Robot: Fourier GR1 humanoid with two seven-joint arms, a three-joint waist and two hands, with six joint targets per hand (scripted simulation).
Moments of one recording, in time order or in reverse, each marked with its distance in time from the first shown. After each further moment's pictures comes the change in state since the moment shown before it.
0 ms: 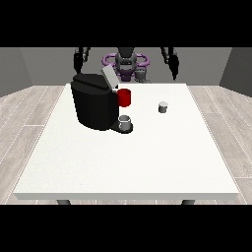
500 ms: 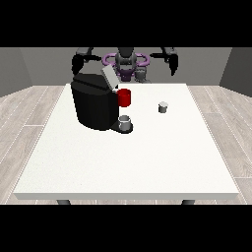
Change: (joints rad) left arm 0.010 0.016 0.007 0.015 0.032 -0.089 -0.141; right arm 0.030 0.080 -0.040 0.057 0.001 -0.079 -0.064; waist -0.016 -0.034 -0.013
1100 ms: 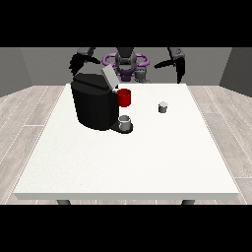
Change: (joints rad) left arm -0.195 0.164 0.088 0.161 -0.063 -0.056 0.094; right arm -0.029 0.049 0.029 -0.042 0.011 -0.041 0.002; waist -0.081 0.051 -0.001
